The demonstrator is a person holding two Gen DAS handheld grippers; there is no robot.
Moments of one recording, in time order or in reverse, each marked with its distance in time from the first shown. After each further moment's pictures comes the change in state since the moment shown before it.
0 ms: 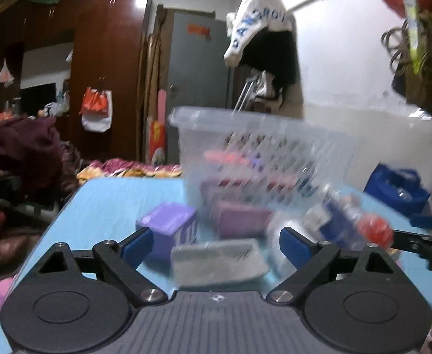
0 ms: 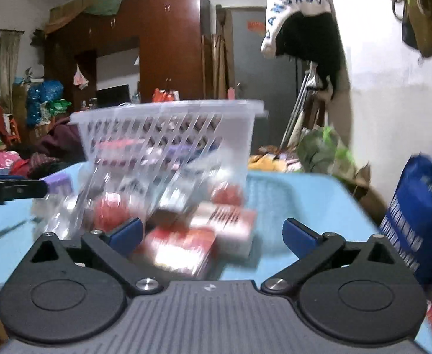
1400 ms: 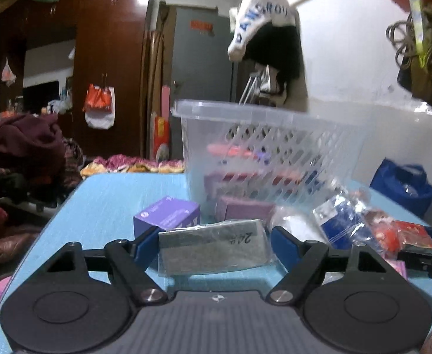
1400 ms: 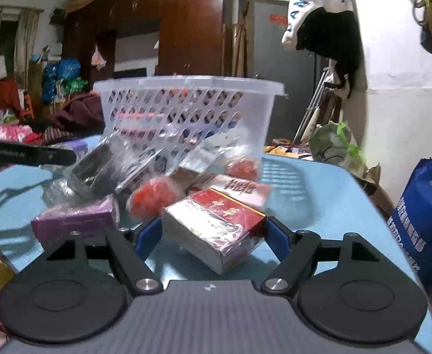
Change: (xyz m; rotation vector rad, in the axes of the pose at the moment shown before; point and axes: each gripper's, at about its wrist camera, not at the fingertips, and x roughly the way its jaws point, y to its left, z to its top) left arm -0.001 0.000 -0.005 -0.006 -0.015 0.002; right arm -0.007 0.003 -0.008 -0.083 0.031 0.038
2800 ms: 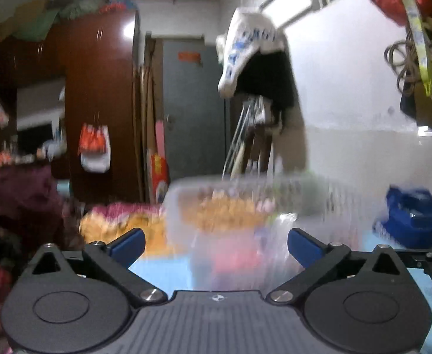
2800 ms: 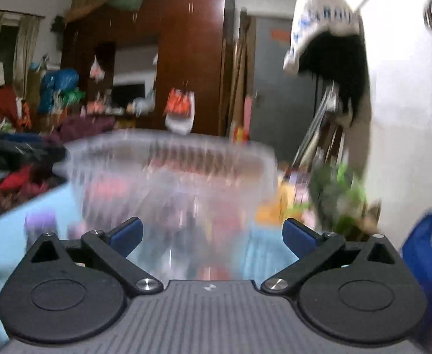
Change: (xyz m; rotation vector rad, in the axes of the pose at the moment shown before) left arm 0.027 -0.002 0.090 0.081 -0.072 0.002; right arm 0.043 -0.023 0.076 -0.021 0.004 0.012
